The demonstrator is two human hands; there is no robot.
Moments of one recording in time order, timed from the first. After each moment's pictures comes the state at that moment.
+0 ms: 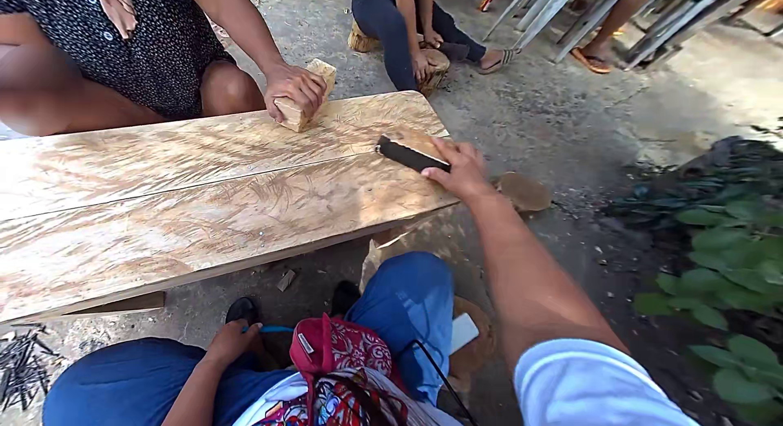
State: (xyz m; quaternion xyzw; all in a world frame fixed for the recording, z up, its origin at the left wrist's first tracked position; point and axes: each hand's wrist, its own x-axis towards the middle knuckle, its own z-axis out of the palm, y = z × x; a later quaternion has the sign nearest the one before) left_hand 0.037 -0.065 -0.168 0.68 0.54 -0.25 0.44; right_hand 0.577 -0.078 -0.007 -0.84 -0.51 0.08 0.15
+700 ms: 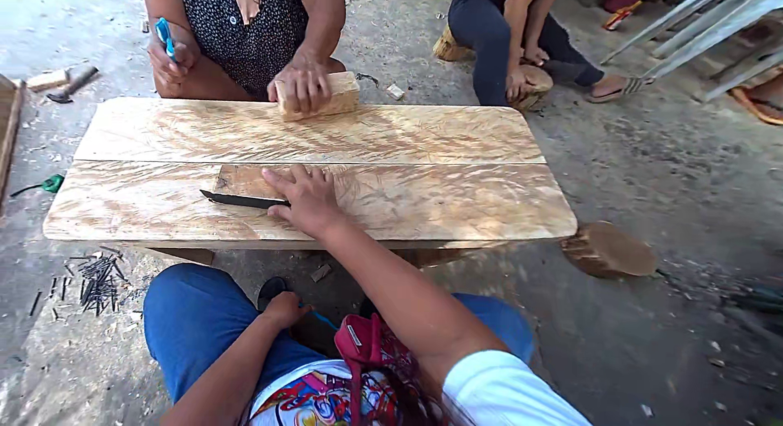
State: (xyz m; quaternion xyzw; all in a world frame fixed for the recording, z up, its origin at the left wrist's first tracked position) left_hand 0.080 -0.064 -0.150 0.70 0.48 -0.29 0.44; right_hand 0.220 0.029 0.008 -0.60 -0.78 0.12 0.15
